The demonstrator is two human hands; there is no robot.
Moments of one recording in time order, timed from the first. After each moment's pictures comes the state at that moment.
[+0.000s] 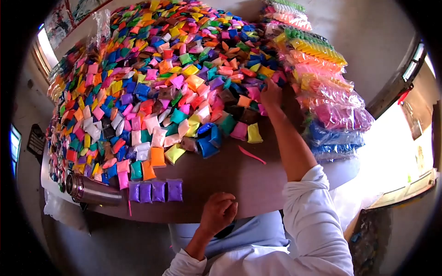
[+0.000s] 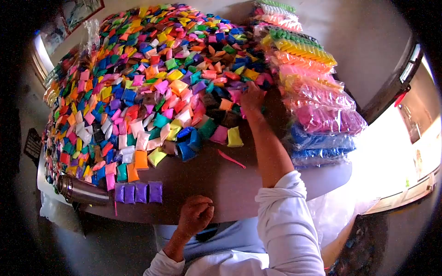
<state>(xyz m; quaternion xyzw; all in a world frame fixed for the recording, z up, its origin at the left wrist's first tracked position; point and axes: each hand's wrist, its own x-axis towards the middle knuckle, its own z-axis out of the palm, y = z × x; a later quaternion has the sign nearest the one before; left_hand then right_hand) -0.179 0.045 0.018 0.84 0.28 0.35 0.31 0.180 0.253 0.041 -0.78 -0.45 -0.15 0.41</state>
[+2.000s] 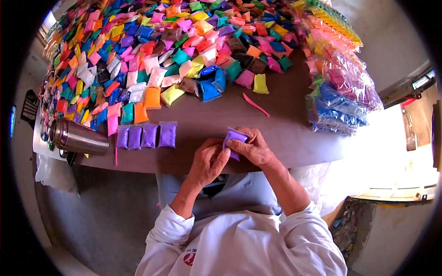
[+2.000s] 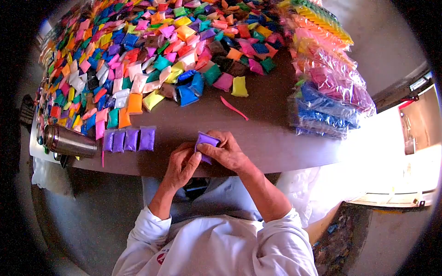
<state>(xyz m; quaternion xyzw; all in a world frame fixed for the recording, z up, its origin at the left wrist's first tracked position) -0.193 0.047 0.023 0.75 0.31 0.34 0.47 -0.011 0.015 0.031 -0.48 -0.50 0.53 0.48</state>
